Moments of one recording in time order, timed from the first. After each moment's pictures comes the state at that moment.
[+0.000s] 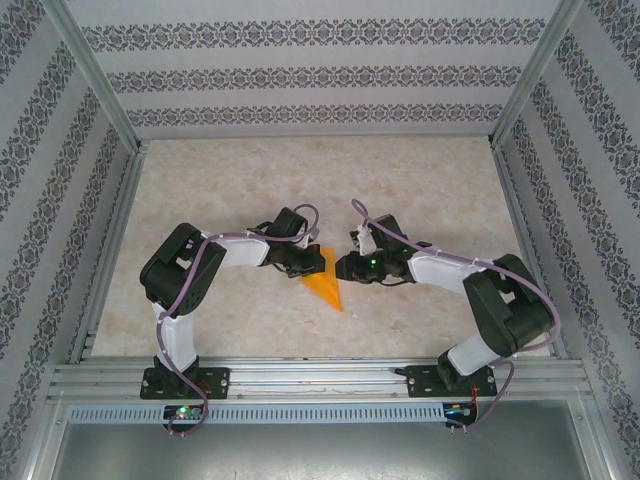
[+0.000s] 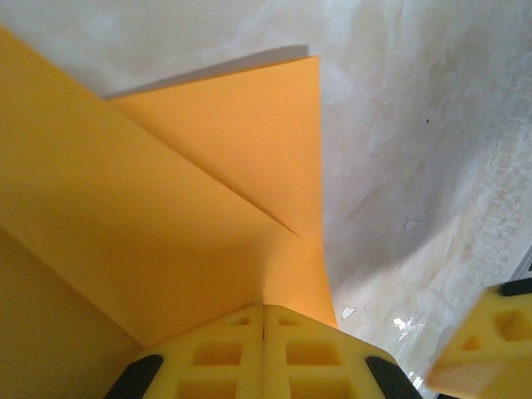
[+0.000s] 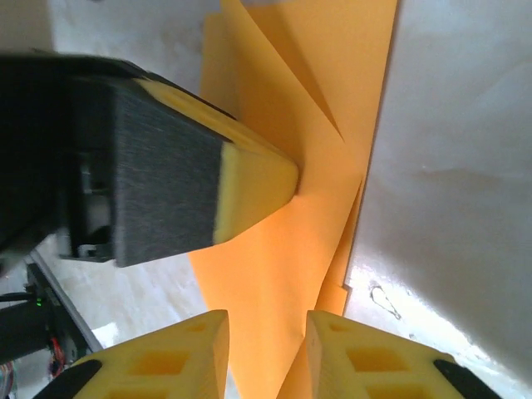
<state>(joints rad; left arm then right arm) -0.57 1.93 1.02 -0.12 0.56 -0.71 0.48 1.53 0.71 -0.15 -0.60 0.58</state>
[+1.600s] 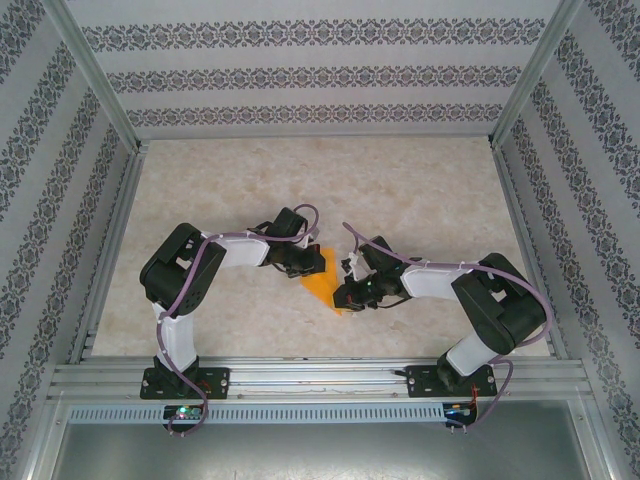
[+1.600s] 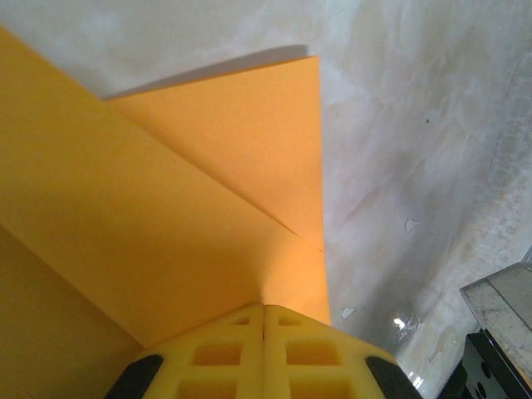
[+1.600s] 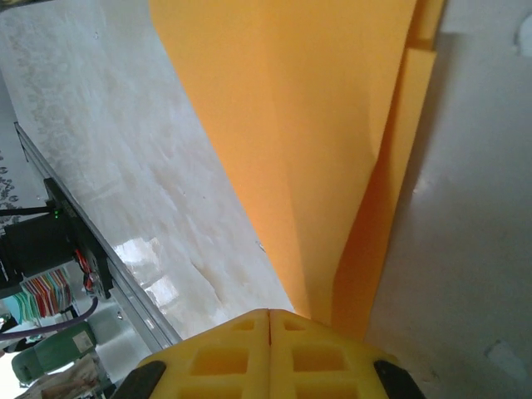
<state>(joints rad) -0.57 1.93 1.02 -0.12 0.56 -0.71 0.59 1.58 0.60 -0.12 -0.74 0.68</state>
